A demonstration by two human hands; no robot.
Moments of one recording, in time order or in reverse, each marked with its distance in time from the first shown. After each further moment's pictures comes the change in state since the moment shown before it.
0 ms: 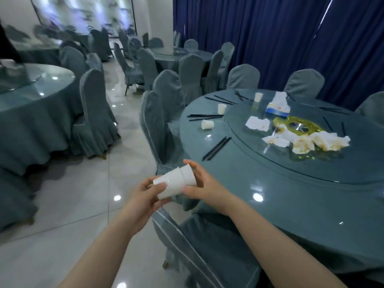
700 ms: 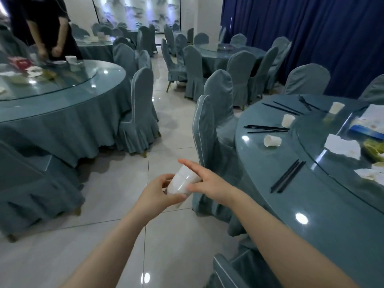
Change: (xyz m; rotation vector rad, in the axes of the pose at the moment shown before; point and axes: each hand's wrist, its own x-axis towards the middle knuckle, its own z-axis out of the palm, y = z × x) left_hand 0.136 0.105 -0.160 0.778 0.117 0.159; right_hand 0.260 -0.024 0.102 -0.213 -0.269 -0.062
